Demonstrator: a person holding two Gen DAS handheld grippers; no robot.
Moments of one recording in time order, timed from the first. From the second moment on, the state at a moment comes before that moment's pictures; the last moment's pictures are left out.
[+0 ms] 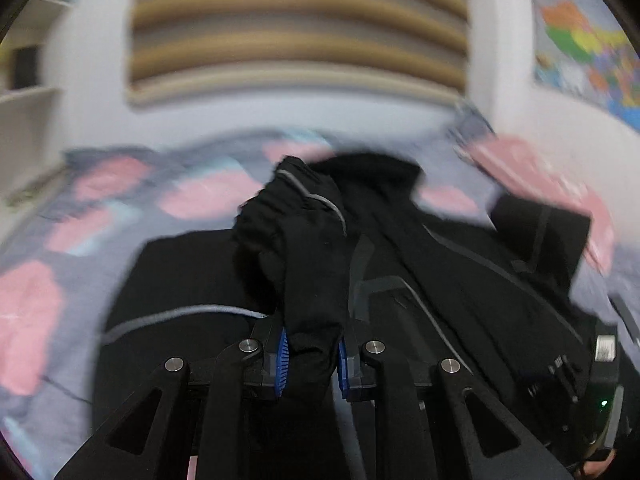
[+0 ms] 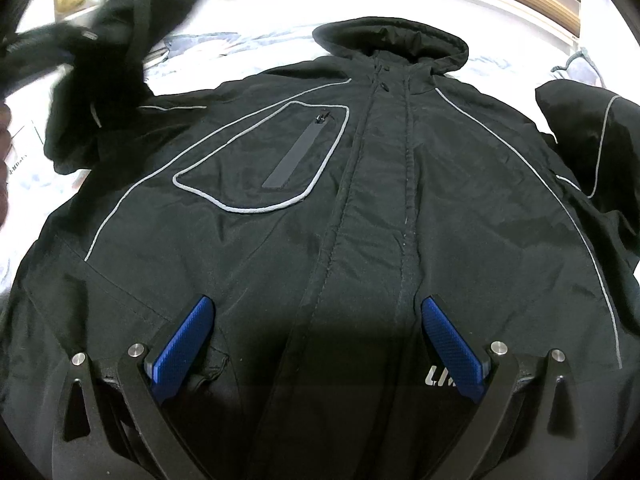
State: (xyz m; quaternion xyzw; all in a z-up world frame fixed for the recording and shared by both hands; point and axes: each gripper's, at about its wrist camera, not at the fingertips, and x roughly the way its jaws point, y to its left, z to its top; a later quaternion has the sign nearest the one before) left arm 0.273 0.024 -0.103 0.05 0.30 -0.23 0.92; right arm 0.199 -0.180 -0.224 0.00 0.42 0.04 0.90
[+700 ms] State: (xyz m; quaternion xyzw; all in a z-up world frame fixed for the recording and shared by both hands) left arm 0.235 0.070 -0.100 0.03 0.35 -0.28 0.89; right arm 0.212 -0.147 -0.163 -0.02 0.40 0.07 0.91
